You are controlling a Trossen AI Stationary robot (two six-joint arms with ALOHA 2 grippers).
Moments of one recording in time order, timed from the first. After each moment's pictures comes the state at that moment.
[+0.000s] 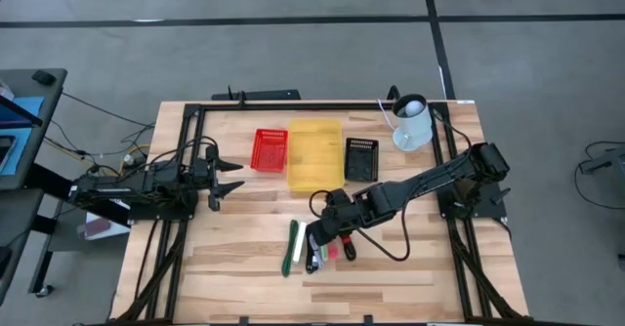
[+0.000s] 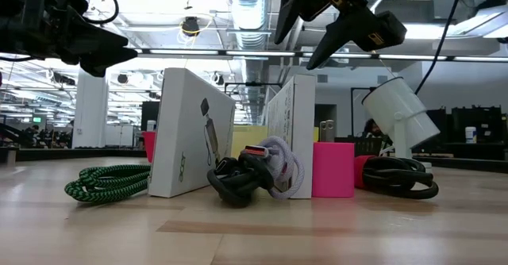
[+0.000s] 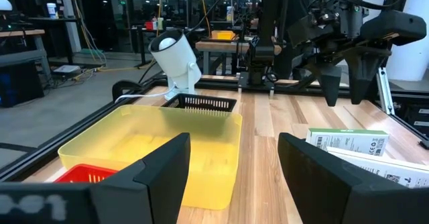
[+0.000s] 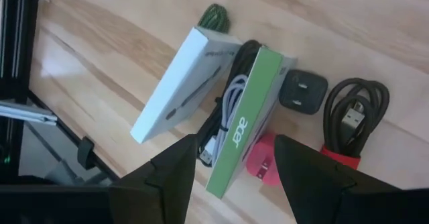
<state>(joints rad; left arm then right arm) 0.01 0.01 0.04 -0.03 -0.14 -0.03 0.33 1.79 1.41 -0.69 0.06 1.38</state>
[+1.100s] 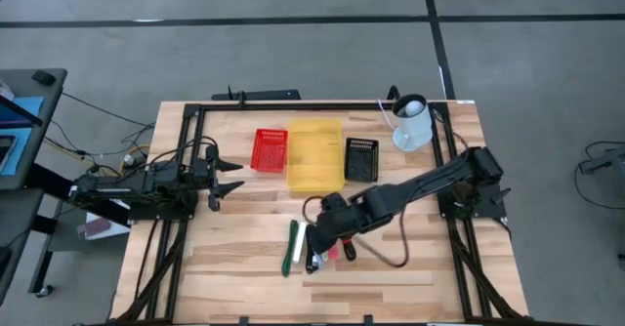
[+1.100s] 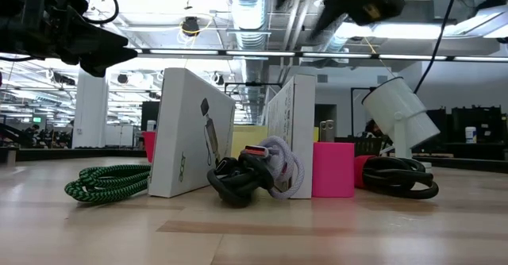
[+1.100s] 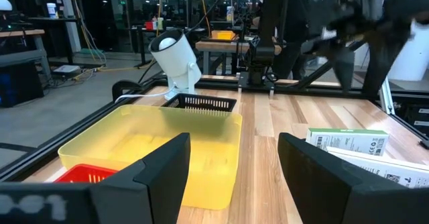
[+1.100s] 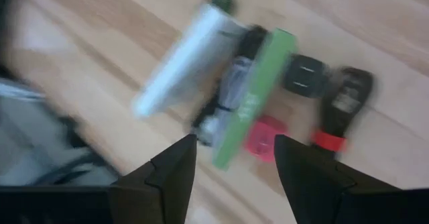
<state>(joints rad) 0.01 0.01 0.04 -0.03 -0.14 -0.03 0.36 1.86 1.62 -0.90 0.05 1.33</state>
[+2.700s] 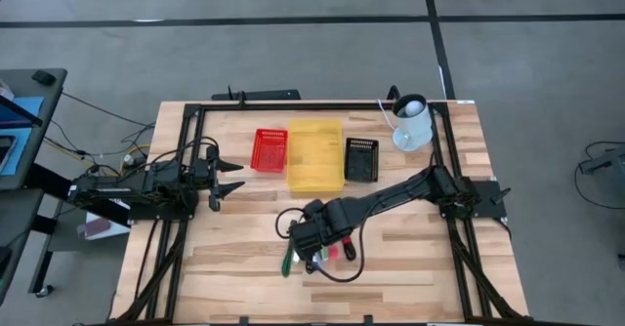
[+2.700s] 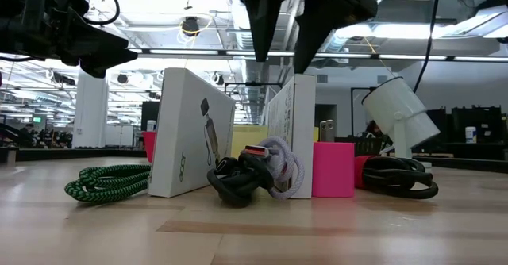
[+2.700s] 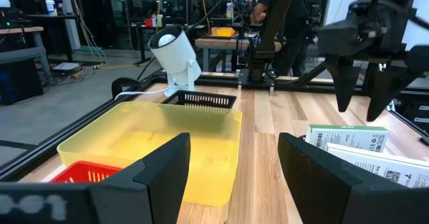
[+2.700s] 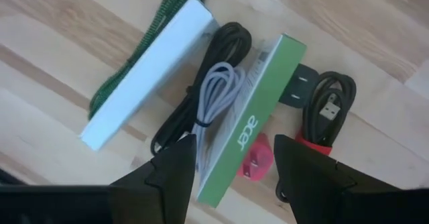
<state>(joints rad) 0.01 0.02 0.04 -0.03 -0.14 -0.03 0.34 2.21 2.07 -1.27 0.05 1.30</state>
